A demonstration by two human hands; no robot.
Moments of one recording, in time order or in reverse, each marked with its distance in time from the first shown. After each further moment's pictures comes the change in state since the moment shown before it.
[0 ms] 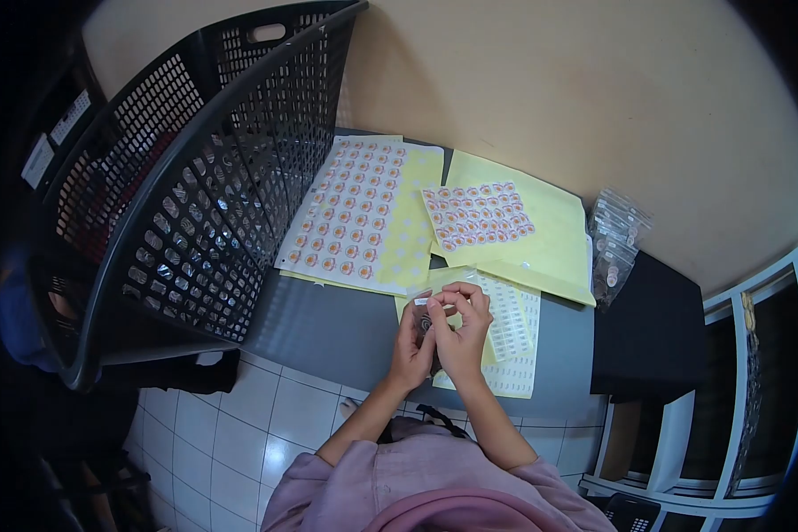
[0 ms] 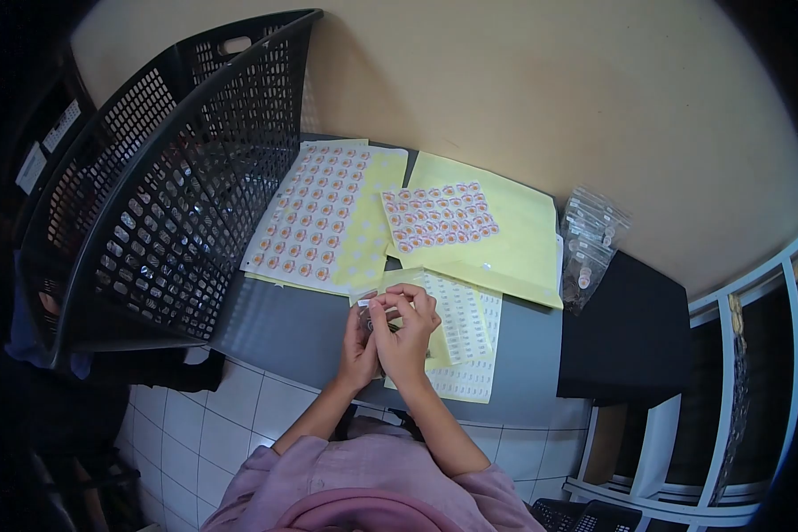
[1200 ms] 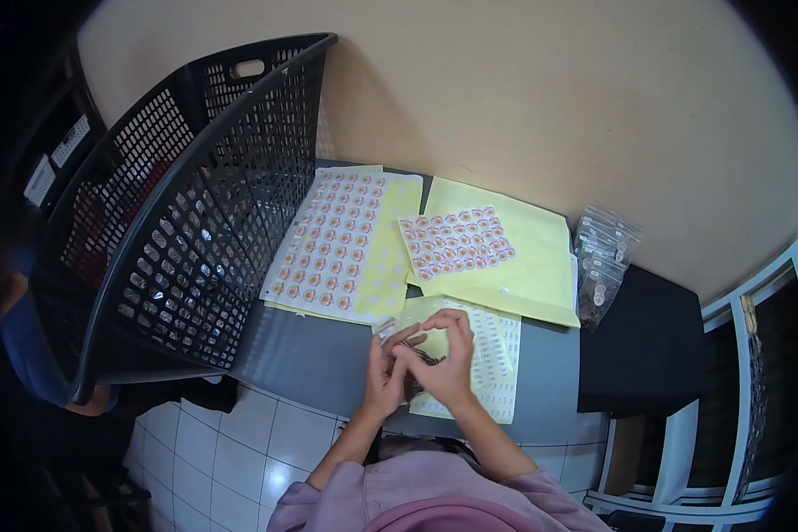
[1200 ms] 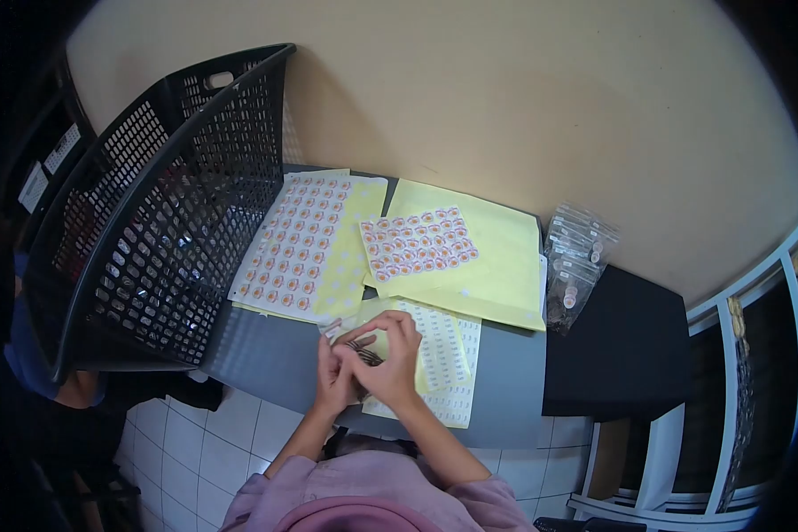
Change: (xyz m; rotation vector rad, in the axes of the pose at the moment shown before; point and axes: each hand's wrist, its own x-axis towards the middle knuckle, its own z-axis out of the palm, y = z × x) left_hand 0.002 0.006 0.004 0.002 0.019 0.015; right_hand 0.014 0.013 -0.021 0.032 -0.032 -0.165
